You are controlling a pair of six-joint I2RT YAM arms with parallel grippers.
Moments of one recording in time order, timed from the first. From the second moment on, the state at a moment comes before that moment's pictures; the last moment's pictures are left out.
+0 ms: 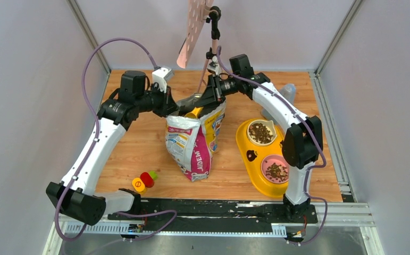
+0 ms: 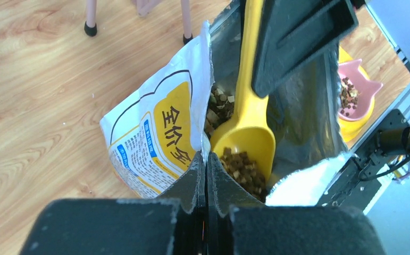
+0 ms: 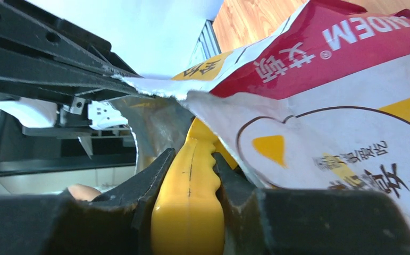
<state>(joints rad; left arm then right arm) -0.31 1.23 1.37 -0.71 0.47 -0.04 0.48 1.95 1.82 -0.57 -1.11 0.55</state>
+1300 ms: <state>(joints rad) -0.30 1.27 1.47 -0.90 0.40 0.19 0.19 1.86 1.81 -0.37 -1.26 0.96</state>
